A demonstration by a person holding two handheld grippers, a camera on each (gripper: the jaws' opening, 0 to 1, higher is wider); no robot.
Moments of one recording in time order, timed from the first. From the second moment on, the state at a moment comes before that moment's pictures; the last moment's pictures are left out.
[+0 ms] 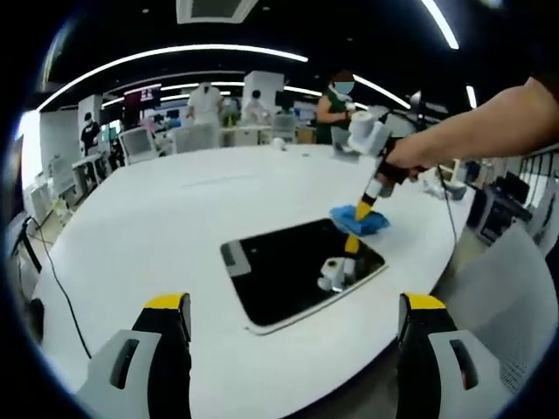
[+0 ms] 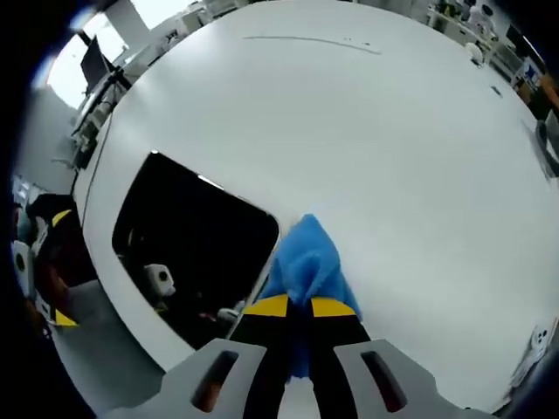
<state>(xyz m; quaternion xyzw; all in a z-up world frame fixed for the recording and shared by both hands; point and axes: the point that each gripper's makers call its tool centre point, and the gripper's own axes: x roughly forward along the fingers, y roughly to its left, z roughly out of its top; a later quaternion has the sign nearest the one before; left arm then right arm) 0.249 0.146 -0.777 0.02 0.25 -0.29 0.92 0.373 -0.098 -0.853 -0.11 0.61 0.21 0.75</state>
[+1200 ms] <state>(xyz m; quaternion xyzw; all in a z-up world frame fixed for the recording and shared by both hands) 0.251 0.146 -0.773 0.02 0.24 -0.28 0.93 0.369 -0.046 -0.848 -0.15 0.63 0.23 0.73</state>
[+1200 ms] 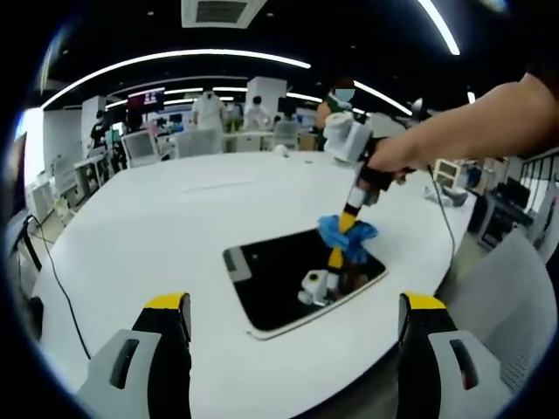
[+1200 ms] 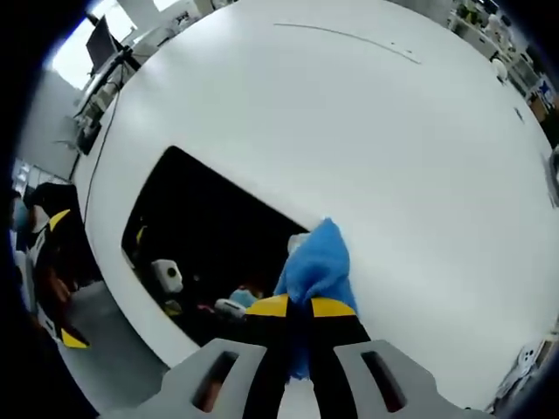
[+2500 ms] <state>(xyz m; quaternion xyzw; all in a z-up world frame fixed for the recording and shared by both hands) 0.251 0.149 -0.777 0.01 0.24 -0.28 0.93 0.387 0.055 -0.854 -0.16 0.61 0.29 0.72</state>
